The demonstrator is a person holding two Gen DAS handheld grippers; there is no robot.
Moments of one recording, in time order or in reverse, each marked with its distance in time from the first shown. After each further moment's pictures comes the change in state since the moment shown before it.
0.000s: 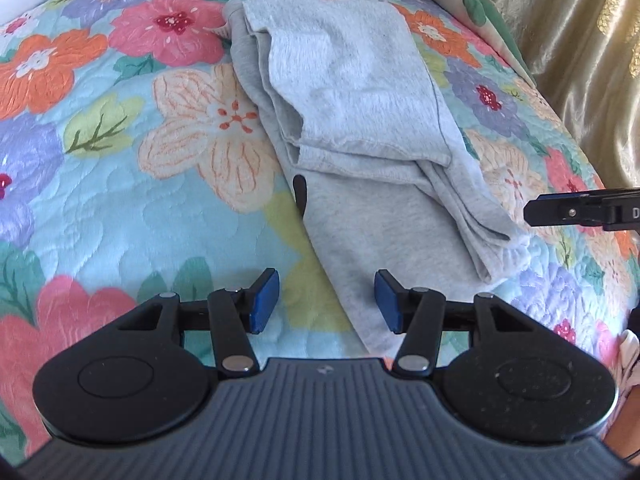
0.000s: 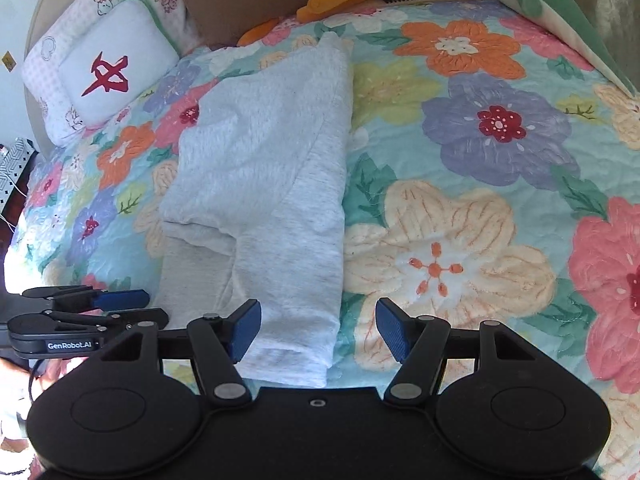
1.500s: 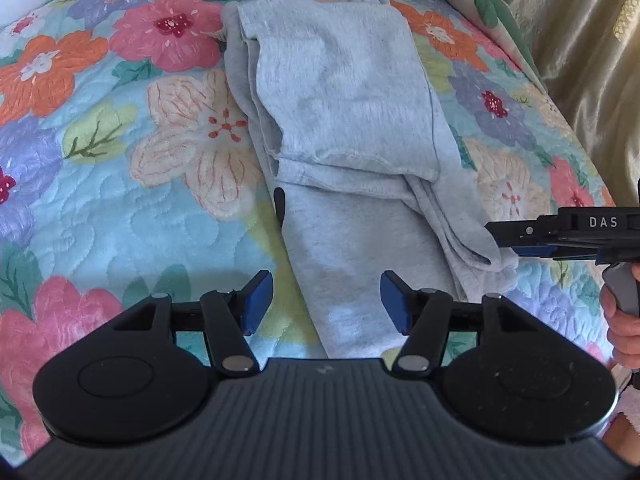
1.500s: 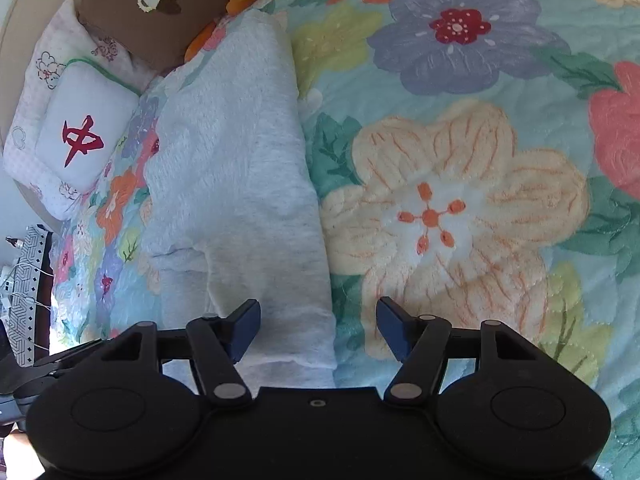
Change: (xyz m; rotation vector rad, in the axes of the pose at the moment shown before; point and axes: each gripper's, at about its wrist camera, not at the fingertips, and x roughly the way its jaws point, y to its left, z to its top) left arm 0.010 -0.020 0.014 -0.040 0.018 0.042; right arm 0.041 -0.039 -0.014 0.327 0.048 0.133
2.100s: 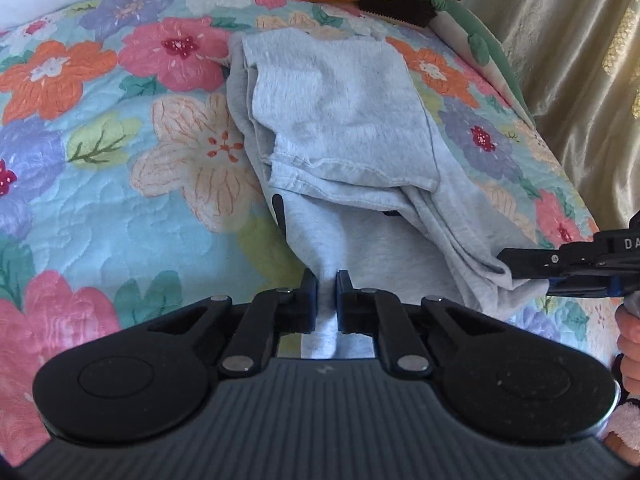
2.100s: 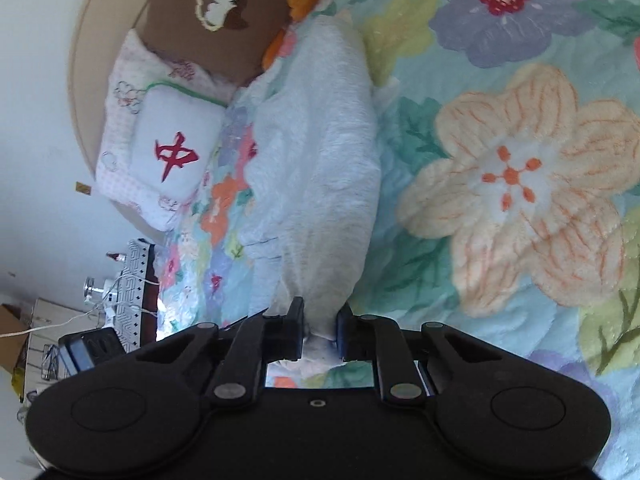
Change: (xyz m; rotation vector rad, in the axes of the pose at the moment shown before) left arm -0.022 -0.001 -0.015 -0.027 -0.146 -0.024; right arm -0.021 0.009 -0.019 0.051 0.013 0.352
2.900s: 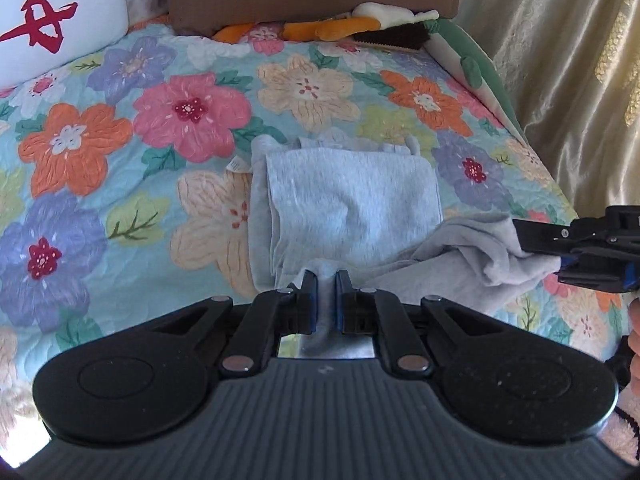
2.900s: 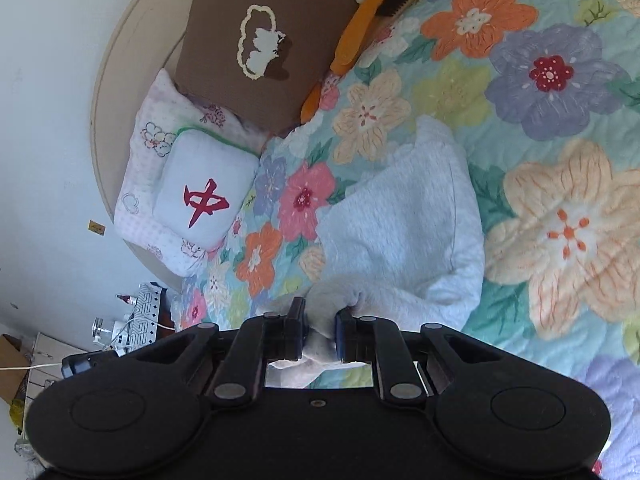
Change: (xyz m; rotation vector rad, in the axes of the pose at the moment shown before) left arm -0.038 0.000 0.066 0.046 0.002 0.014; right arm -0.024 0.066 0.025 0.052 -0.171 -0.029
